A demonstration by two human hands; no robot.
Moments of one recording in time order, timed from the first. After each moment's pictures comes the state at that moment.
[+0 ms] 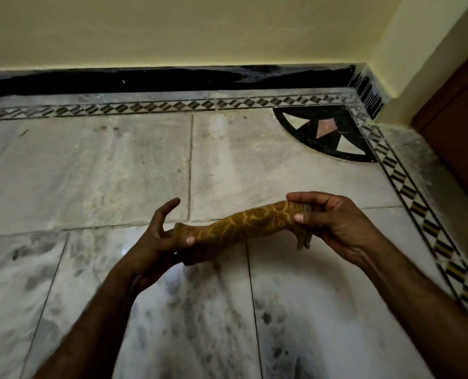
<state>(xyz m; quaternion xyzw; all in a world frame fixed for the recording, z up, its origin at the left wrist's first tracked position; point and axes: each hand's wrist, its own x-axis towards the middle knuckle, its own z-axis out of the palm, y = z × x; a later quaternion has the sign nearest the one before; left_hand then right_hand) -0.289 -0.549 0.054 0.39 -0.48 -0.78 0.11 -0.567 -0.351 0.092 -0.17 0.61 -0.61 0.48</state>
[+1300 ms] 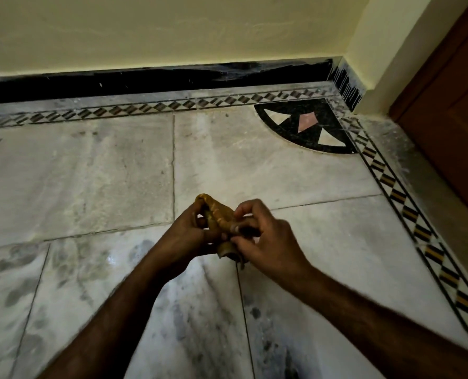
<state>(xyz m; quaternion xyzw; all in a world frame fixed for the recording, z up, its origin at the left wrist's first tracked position) -0.361 -0.508 0.082 0.32 -0.59 -0.74 0.05 -0.478 -0.364 0.086 -0.41 0.75 -0.45 0.25</state>
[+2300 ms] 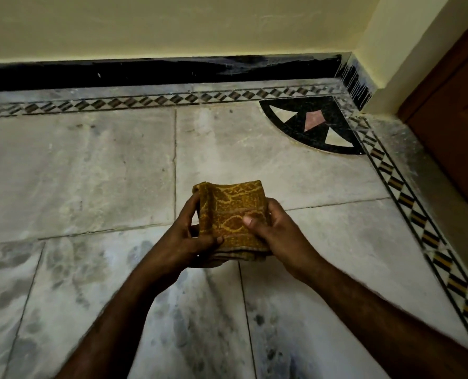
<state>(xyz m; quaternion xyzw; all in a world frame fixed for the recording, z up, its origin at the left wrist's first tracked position) -0.346 -0.519 0.074 0.33 -0.59 -0.74 0.05 -0.507 -0.387 0.053 -0.23 0.70 -0.54 0.41</state>
